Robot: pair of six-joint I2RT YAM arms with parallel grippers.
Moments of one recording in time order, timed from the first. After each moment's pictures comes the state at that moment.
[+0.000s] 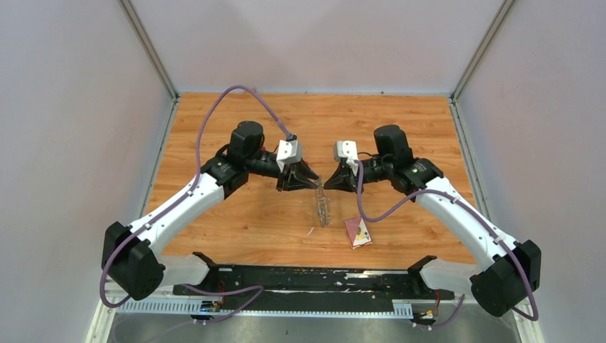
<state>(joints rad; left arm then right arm) -0.61 1.26 1.05 -0.16 1.03 0.34 0.54 1.20 1.05 -0.45 -0.96 -0.62</state>
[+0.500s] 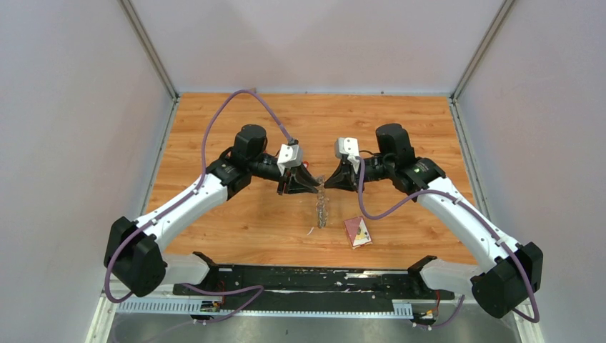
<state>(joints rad) -0.61 1.29 0.99 -0.11 1.10 0.34 0.53 1.19 1.07 -0.45 -0.96 -0.58</state>
